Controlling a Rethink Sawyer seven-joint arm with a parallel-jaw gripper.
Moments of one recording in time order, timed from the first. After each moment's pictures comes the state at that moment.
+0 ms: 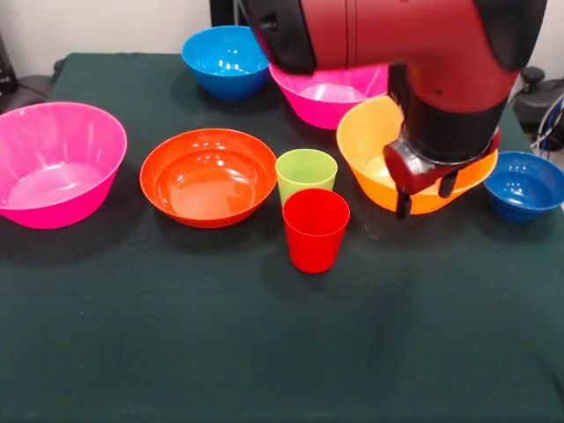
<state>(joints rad) -0.20 -0.29 0.30 0.98 -0.21 1.15 1.32</state>
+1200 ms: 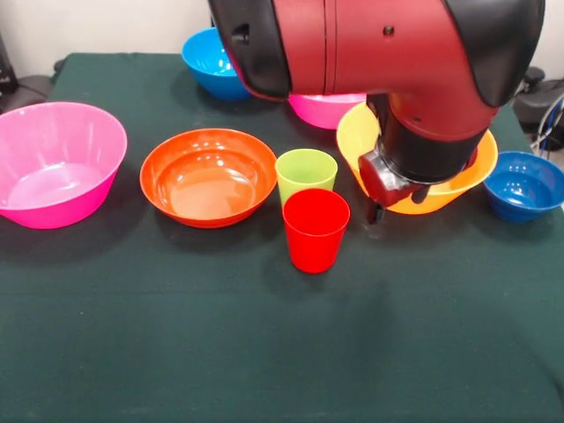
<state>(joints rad) -0.18 -0.22 0.28 0.78 -0.26 1.34 1.32</state>
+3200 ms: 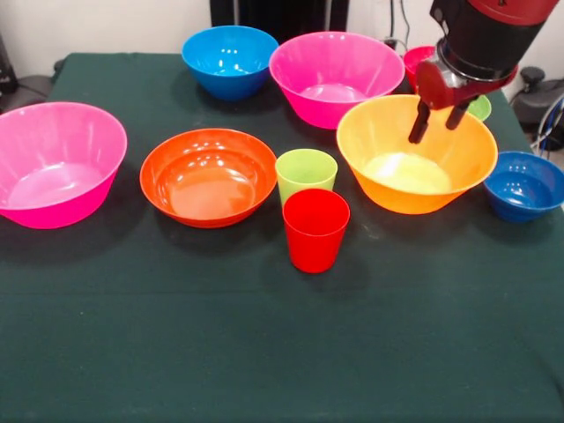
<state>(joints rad) -0.03 -0.49 0.13 1.34 -0.21 0.96 1.46</state>
